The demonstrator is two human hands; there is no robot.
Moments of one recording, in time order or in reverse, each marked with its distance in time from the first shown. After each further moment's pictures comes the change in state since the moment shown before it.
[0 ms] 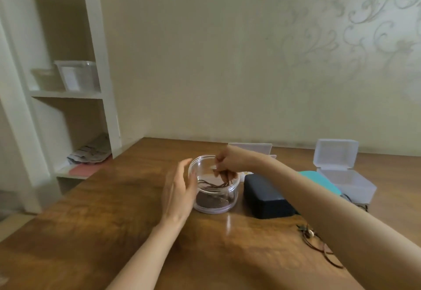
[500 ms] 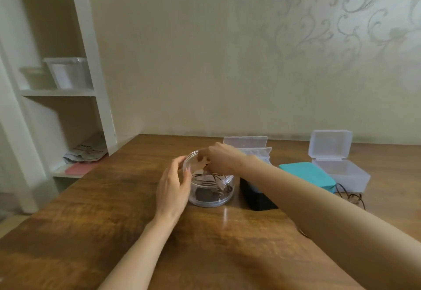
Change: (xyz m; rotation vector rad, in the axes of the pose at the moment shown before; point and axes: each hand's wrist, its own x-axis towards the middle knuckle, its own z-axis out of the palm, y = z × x) left_hand -0.002 -0.003 -0.002 -0.016 0.013 0.043; right_hand 0.013 -0.002 0.024 -0.524 0.182 -0.198
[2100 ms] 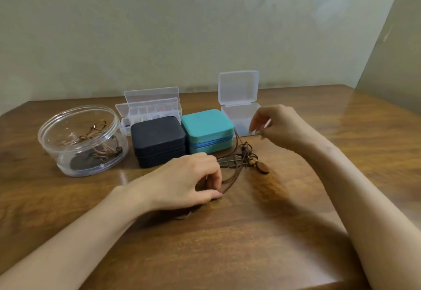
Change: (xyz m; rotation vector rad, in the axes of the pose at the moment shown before) left_hand -0.069 0.153 0.112 0.151 -1.038 0.694; right_hand -0.252 0.167 -0.005 0.385 0.303 0.622
